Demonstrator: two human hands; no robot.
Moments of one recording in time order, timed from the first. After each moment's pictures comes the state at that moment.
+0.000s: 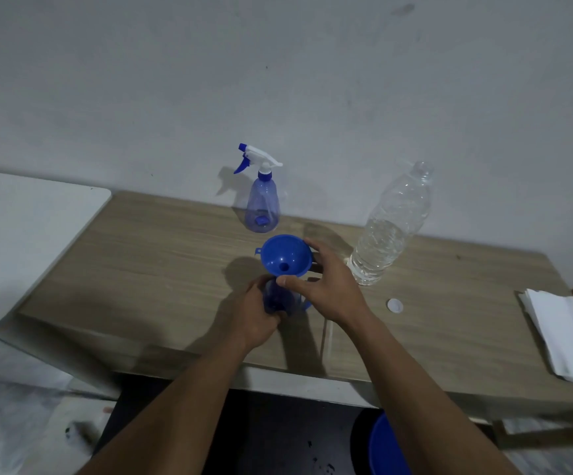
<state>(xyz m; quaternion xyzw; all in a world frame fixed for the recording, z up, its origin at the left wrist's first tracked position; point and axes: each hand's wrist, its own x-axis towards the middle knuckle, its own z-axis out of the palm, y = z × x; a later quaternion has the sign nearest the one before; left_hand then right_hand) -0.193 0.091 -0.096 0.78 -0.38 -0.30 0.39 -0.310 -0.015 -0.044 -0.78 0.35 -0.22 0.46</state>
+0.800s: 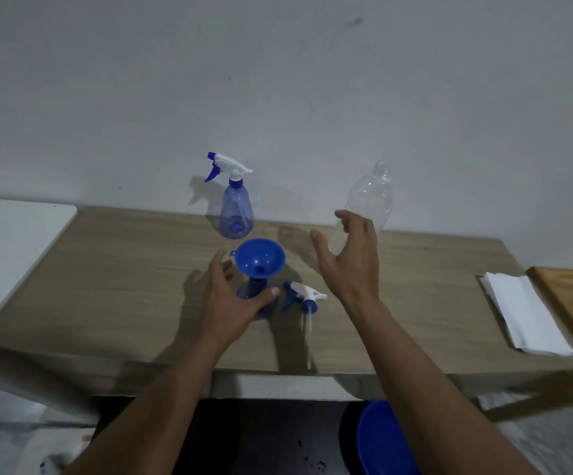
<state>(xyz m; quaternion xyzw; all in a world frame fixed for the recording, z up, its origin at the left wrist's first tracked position) -0.188 0.090 -0.088 0.73 -0.30 -0.25 0.56 -0.337 -0.036 -0.014 -0.75 0.45 -0.42 0.24</state>
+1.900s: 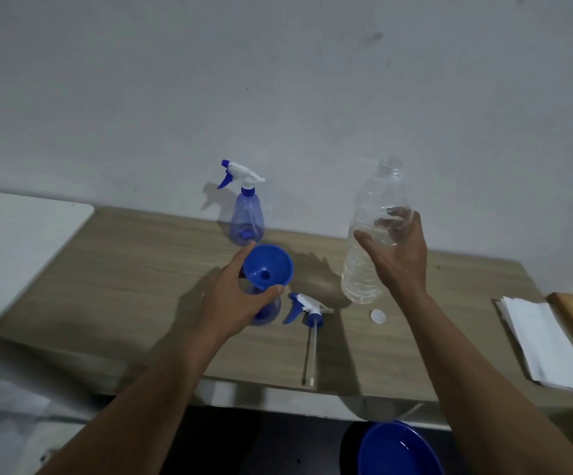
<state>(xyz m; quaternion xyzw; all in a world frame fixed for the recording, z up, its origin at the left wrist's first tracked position) -0.183 0.085 -0.045 0.74 -0.39 -0.24 0.49 -0.375 -0.108 -0.003 -0.70 0.45 -0.44 0.34</state>
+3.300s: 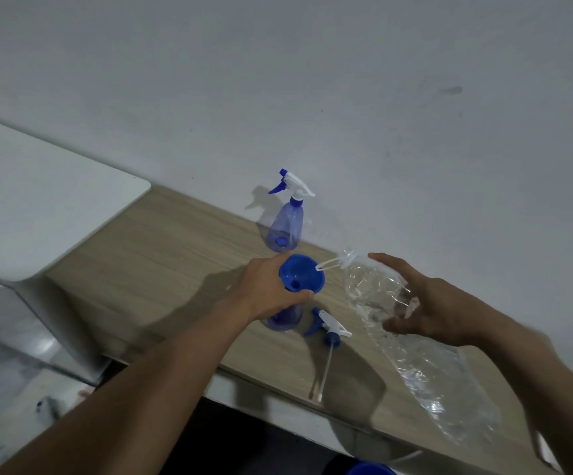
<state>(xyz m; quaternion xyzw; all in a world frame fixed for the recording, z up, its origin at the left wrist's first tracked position) -0.160 0.078 -0.040 0.79 -0.43 -0.18 0.41 -0.388 -0.080 0.084 -0.95 0.23 0.09 0.20</state>
